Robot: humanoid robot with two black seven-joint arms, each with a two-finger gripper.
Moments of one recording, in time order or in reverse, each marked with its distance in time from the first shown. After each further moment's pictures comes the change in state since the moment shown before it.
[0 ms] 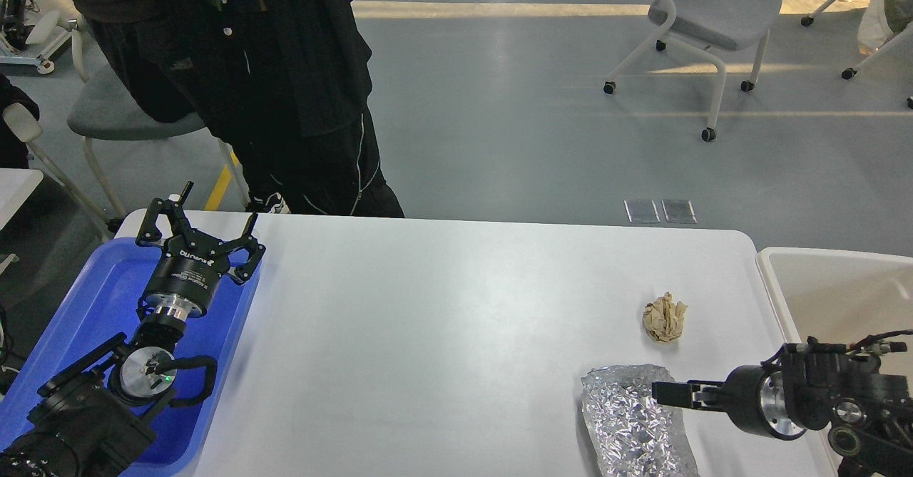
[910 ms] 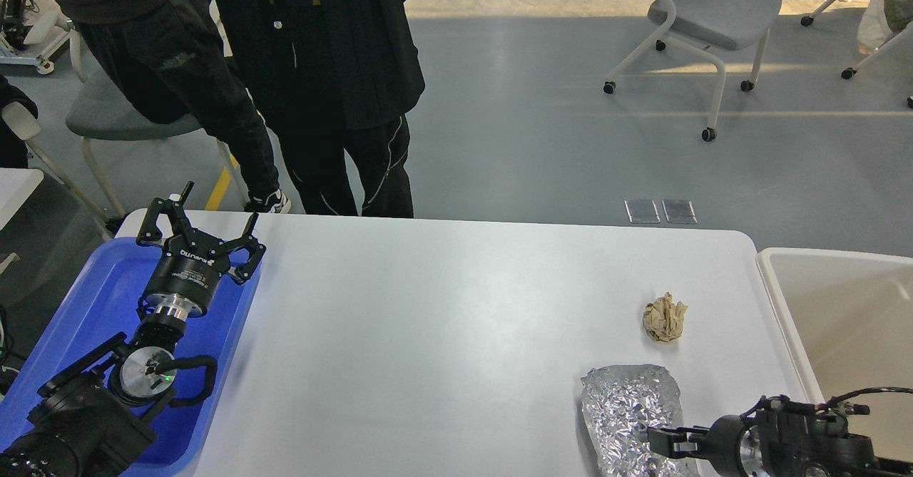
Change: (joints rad) left arm 0.000 0.000 0.000 0.000 0.000 0.000 0.000; right arm -0.116 0.088 -0.058 -0.077 -0.130 -0.141 -0.015
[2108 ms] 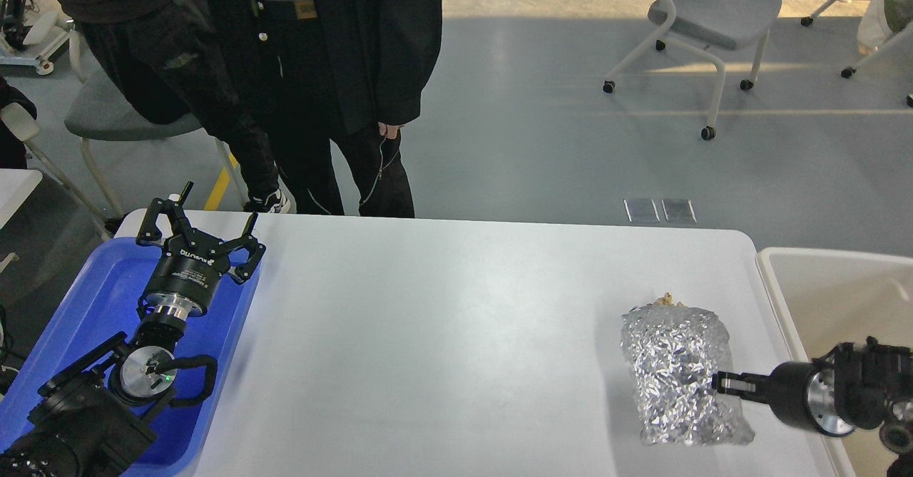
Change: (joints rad) left arm 0.000 0.000 0.000 0.000 0.000 0.000 0.000; right arm 0.131 -0.253 0.077 0.115 0.259 0.089 0.048
